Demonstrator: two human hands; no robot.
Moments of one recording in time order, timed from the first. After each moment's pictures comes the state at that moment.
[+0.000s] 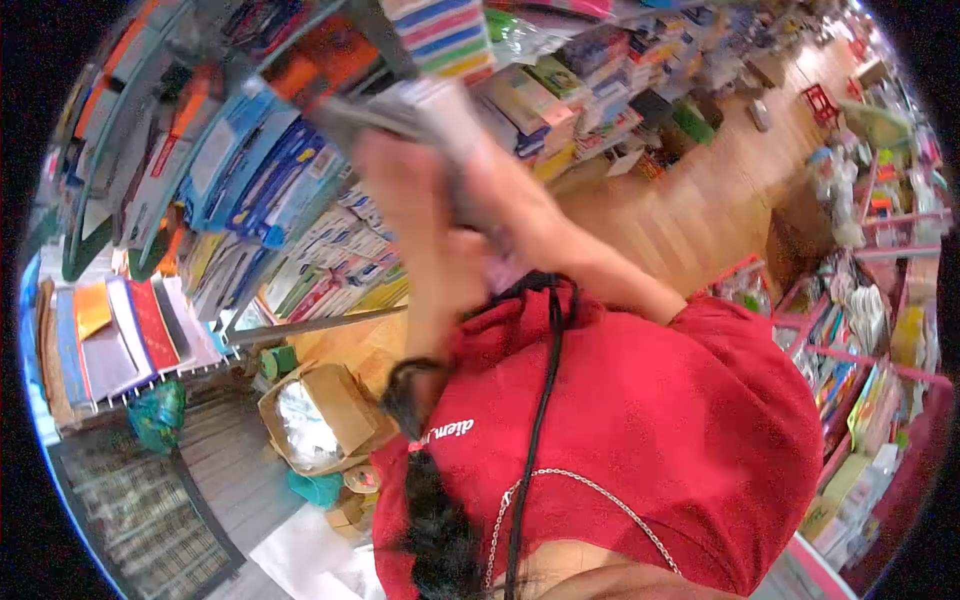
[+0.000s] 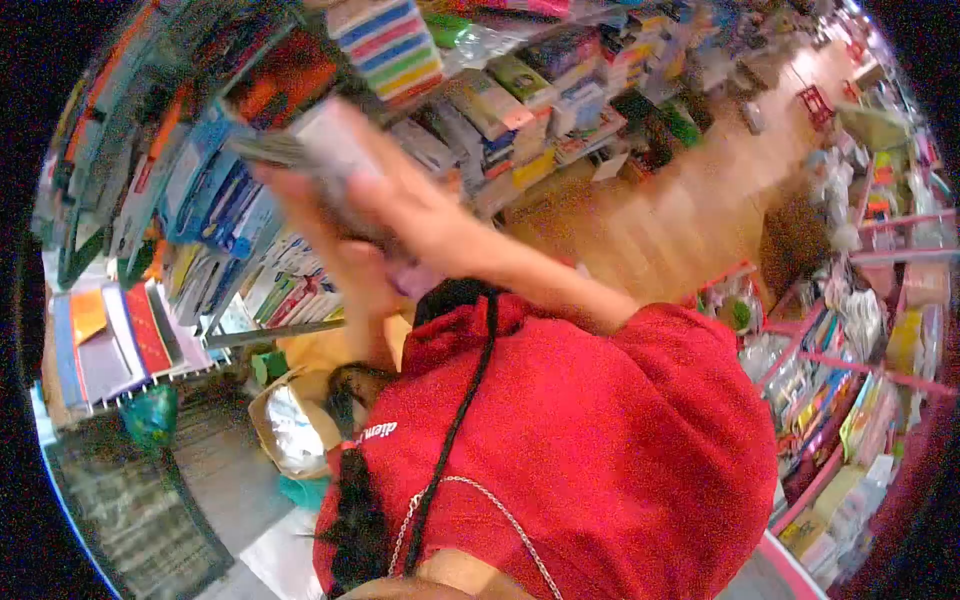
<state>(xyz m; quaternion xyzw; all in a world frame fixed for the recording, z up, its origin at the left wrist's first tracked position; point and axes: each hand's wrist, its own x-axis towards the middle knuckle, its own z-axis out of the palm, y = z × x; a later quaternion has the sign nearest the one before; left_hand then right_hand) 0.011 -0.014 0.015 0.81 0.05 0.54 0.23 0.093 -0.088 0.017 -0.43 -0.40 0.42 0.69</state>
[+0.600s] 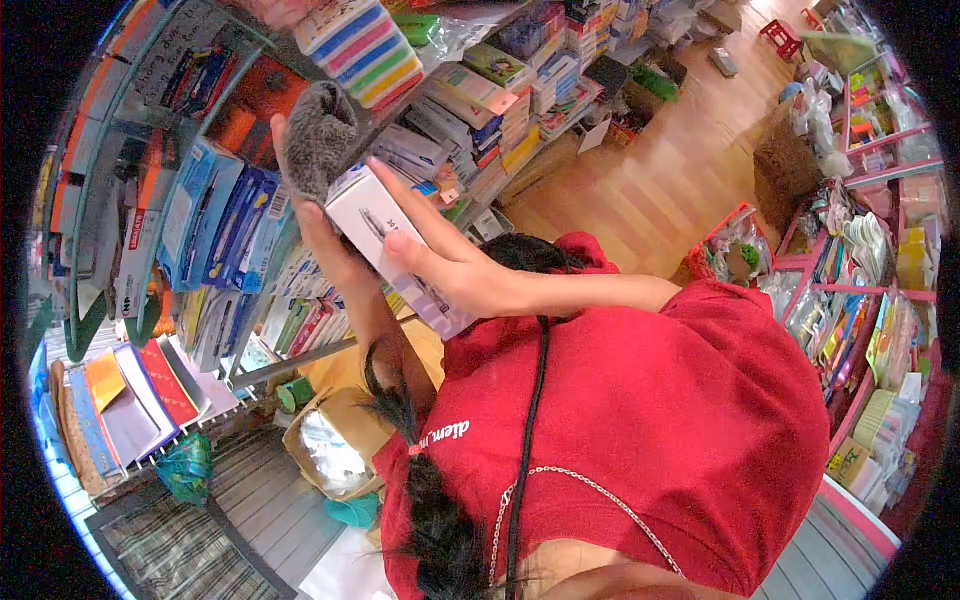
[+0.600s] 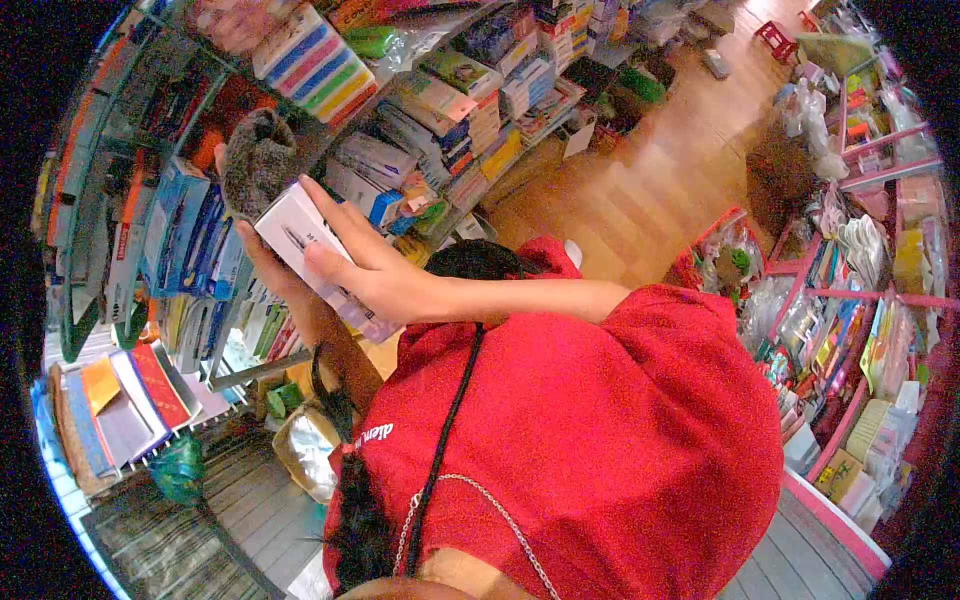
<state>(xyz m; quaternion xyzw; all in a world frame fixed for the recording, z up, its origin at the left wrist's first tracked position) 0.008 0.011 0.006 0.58 0.16 0.42 0.68 0.059 -0.090 -0.006 -0.45 -0.45 0.26 0.72</state>
